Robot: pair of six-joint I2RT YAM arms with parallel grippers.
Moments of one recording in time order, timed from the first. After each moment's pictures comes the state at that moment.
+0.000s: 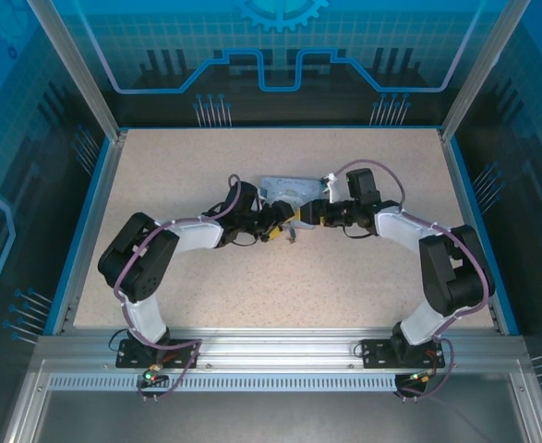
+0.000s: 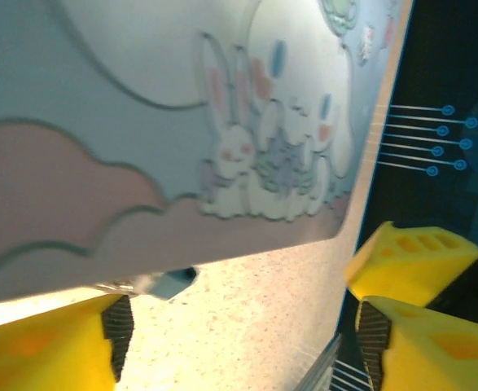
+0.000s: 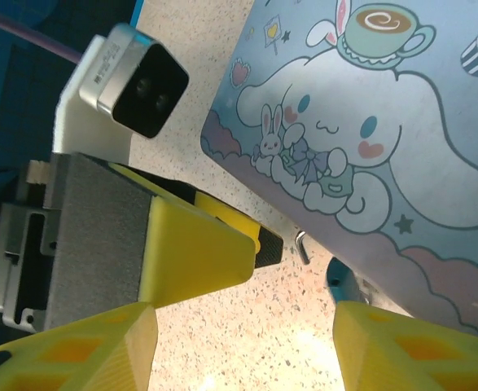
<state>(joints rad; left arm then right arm) -0.52 1.80 0.93 0.21 0.49 -1.17 0.29 1.63 0.92 -0.07 -0.78 0.40</state>
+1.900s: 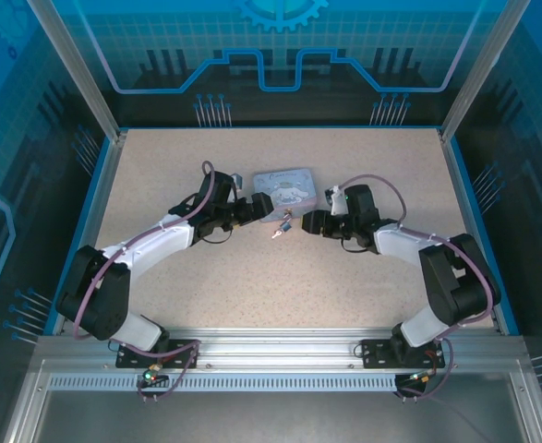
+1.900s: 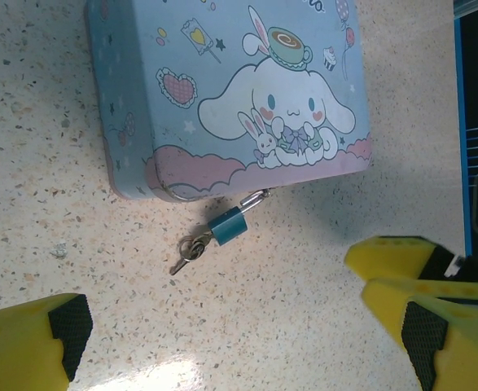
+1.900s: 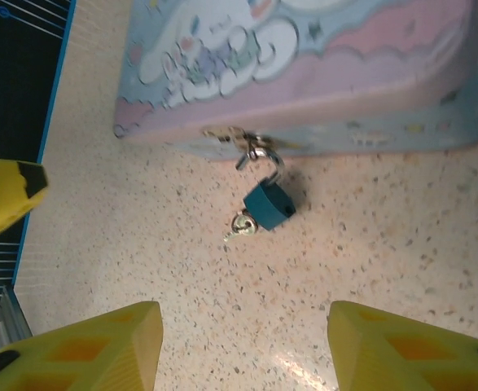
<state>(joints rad) -0.44 1.49 0.95 -0.19 0.25 -0.79 0.35 1.57 0.73 0.11 -0.54 0.55</state>
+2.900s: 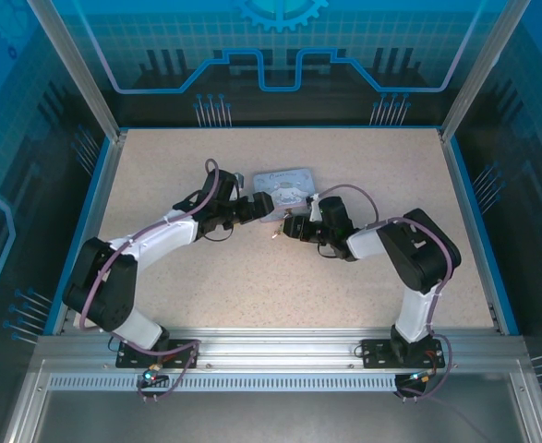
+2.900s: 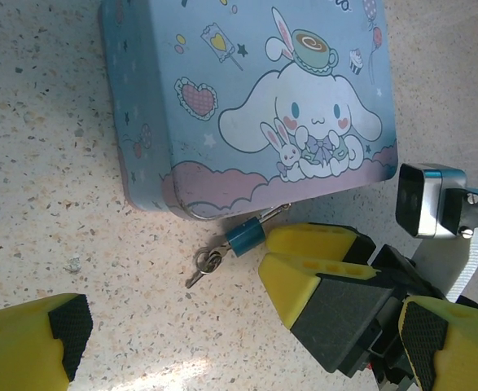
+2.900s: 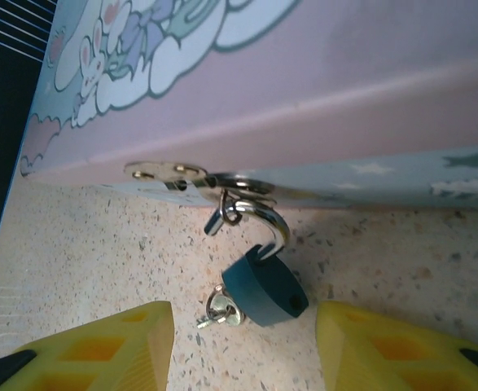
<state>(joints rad) -0.43 1.55 0.98 -0.21 0.24 -0.76 0.49 1.86 0.73 0.52 -0.38 0.67</state>
